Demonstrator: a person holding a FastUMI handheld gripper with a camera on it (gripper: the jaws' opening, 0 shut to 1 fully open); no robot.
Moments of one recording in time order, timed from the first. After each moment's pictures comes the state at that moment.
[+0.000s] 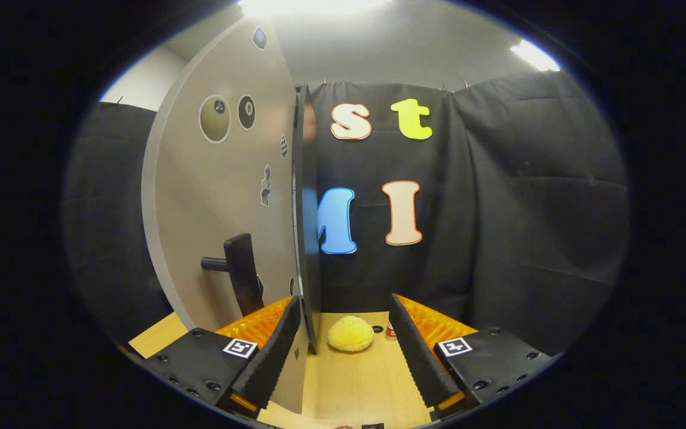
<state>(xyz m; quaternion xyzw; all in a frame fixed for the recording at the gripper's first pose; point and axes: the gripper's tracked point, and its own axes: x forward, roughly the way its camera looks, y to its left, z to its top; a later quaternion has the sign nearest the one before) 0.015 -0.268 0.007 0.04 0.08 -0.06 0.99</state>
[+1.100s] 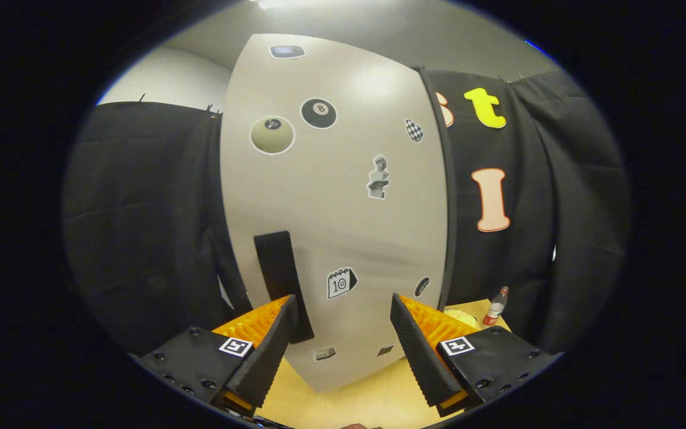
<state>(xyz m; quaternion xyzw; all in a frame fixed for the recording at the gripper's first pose) 0.064 0.000 0.021 0.07 0.11 0.07 0.99</state>
